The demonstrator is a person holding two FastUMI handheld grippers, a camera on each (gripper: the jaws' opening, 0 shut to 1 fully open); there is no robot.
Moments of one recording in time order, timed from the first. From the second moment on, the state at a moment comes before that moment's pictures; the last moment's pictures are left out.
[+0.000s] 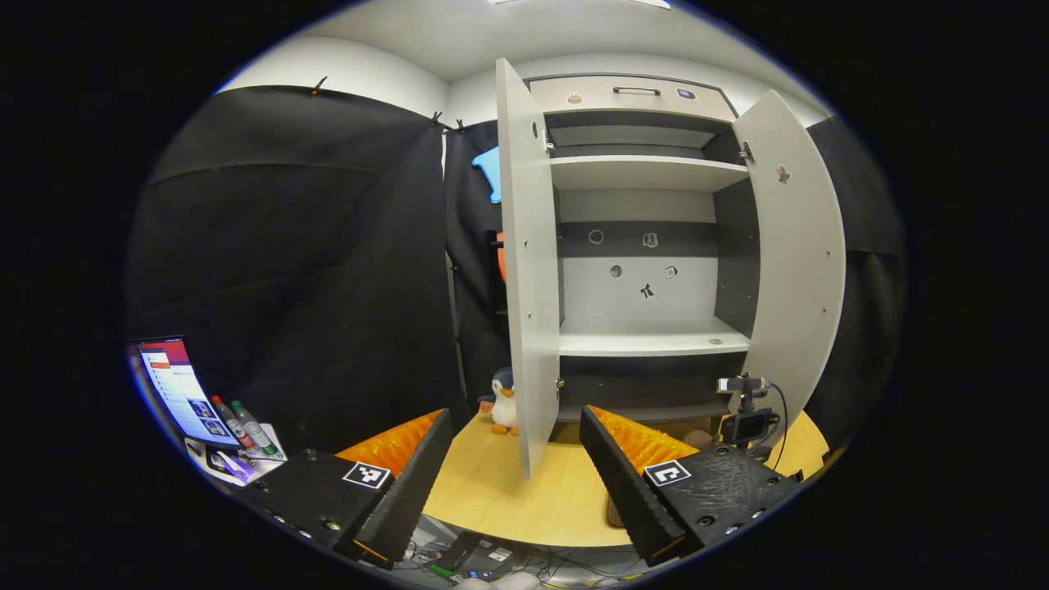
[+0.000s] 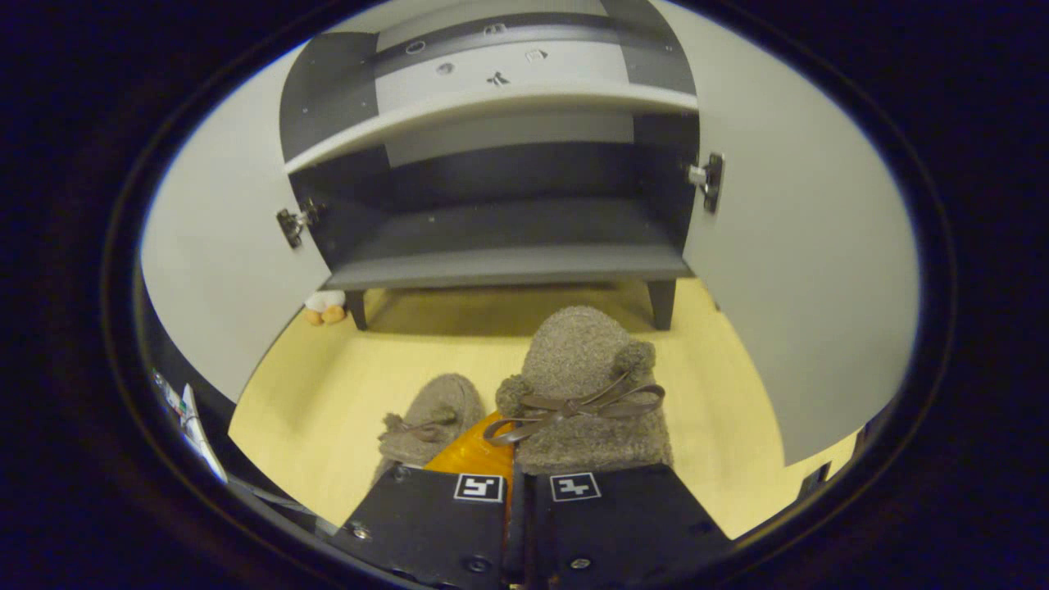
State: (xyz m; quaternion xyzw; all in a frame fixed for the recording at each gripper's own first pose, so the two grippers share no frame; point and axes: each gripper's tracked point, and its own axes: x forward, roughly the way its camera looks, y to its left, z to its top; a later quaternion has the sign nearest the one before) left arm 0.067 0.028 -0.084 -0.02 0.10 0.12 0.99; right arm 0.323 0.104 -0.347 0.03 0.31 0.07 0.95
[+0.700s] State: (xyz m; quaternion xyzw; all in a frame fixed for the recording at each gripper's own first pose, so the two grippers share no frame) left arm 0.070 0.009 -0.087 -0.03 0.09 0.11 0.99; right arm 0.420 0.124 -0.101 0.00 0.16 0.11 0.98
